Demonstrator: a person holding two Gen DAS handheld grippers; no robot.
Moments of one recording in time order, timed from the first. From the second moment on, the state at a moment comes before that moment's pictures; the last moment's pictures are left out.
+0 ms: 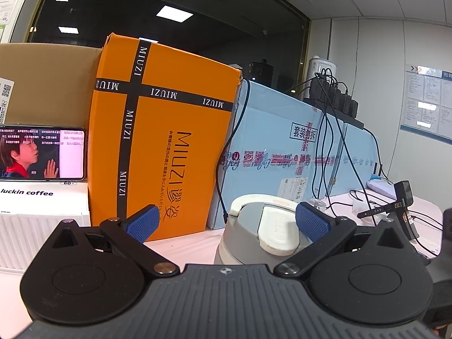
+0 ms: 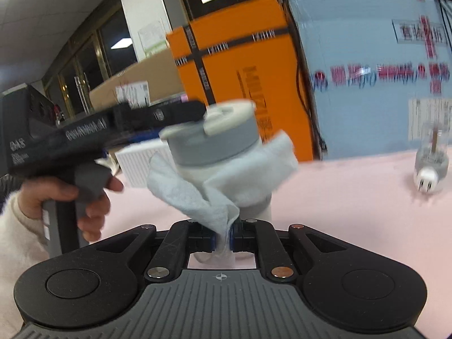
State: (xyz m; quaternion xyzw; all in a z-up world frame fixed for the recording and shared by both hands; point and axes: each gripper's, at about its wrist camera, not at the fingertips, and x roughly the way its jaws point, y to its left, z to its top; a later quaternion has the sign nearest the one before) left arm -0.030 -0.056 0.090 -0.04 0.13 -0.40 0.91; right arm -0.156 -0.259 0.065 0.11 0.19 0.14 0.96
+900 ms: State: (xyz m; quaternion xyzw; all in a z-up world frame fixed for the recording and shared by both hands) left arm -0.030 -0.054 0.090 -0.04 0.13 -0.40 0.91; right arm -0.153 -0.264 0.052 0.13 0.20 0.14 0.96
